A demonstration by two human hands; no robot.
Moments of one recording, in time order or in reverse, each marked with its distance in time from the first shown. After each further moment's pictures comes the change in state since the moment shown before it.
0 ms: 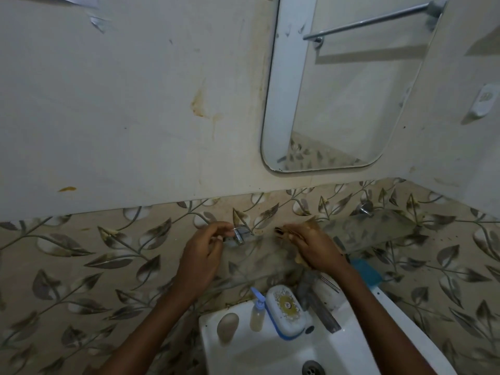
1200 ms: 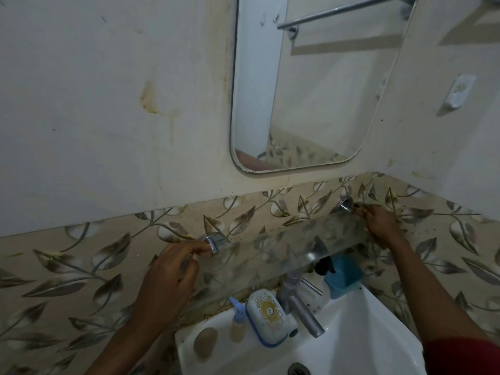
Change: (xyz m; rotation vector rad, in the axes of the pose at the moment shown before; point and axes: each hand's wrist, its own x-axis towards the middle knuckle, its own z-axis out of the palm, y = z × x) left_hand -0.002 -0.001 0.002 0.212 -0.039 0.090; right_hand 0.024 0.211 -0.074 -0.111 0.282 0.595
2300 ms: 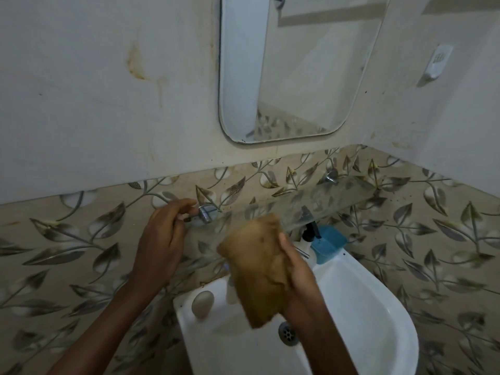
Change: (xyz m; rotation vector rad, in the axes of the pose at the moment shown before) left_hand -0.001 -0.004 -0.001 -0.033 0.069 0.049; right_hand -0.283 -0.165 -0.011 1.668 -0.713 0.615
